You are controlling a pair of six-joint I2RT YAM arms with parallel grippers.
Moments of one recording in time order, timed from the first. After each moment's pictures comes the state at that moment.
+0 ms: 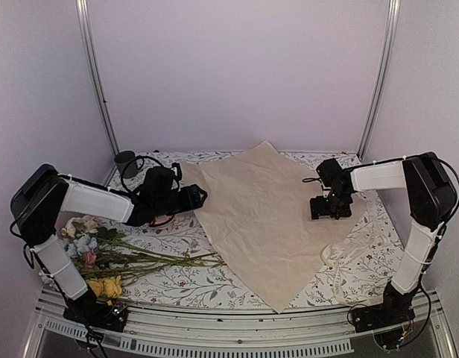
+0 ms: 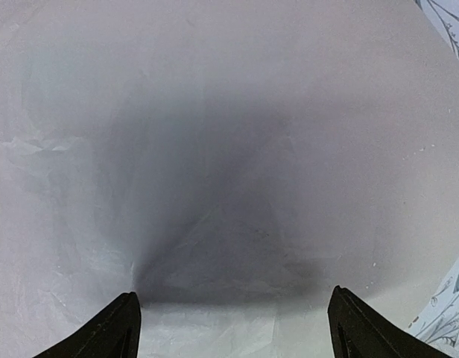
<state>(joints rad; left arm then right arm) -0.63 1.70 0.80 0.39 -0.02 -0.69 0.36 1.84 1.09 -0.48 0.21 0.34</state>
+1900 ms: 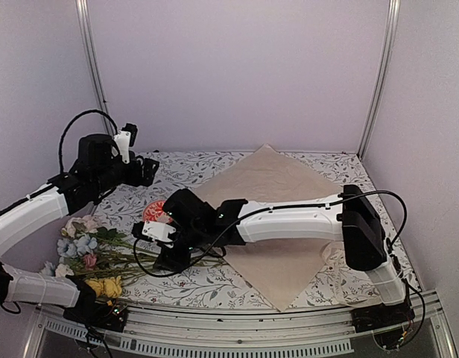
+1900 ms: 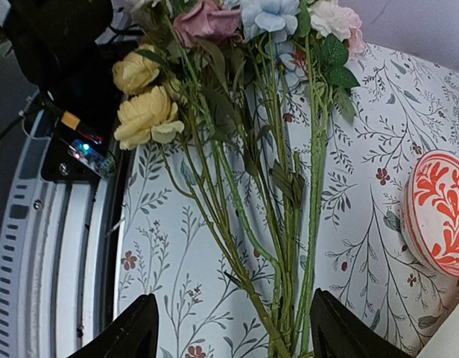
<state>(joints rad) -0.43 1.11 0.87 -0.14 -0.17 -0.06 1.25 2.28 1.92 -0.34 -0.22 -0.23</state>
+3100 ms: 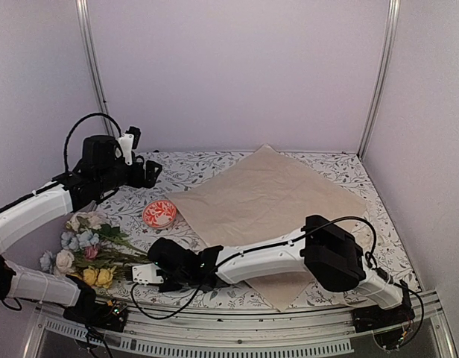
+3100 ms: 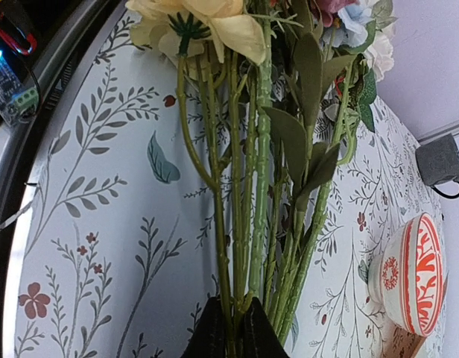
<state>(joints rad) -0.40 1.16 0.87 -0.13 -0.08 -0.08 1.39 2.48 1.90 -0.07 0.20 -0.62</state>
